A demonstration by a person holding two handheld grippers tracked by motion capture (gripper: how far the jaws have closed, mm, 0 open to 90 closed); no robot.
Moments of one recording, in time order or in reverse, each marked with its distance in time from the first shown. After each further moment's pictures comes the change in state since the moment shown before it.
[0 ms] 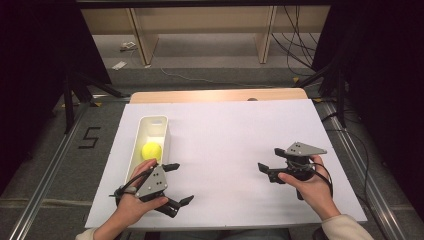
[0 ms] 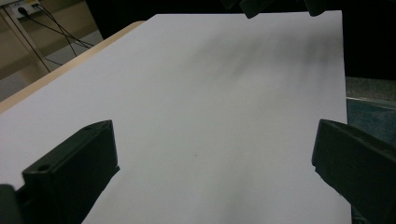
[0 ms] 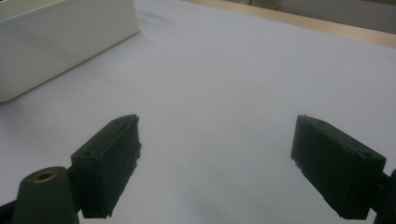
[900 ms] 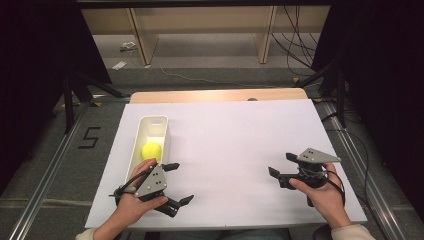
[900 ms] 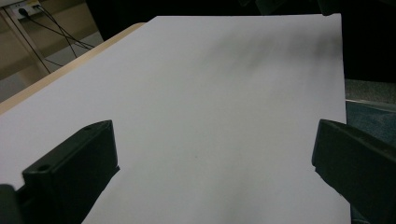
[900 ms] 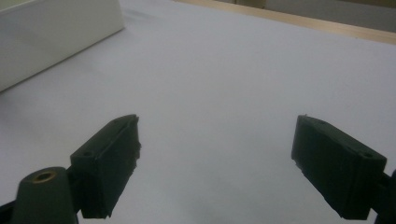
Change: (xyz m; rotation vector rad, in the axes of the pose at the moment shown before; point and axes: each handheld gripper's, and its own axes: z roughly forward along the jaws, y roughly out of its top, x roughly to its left) left arm 0.001 0.001 -0.001 -0.006 0.000 -0.003; right arm -0.007 -0.015 -0.024 -0.013 -0.052 0.019
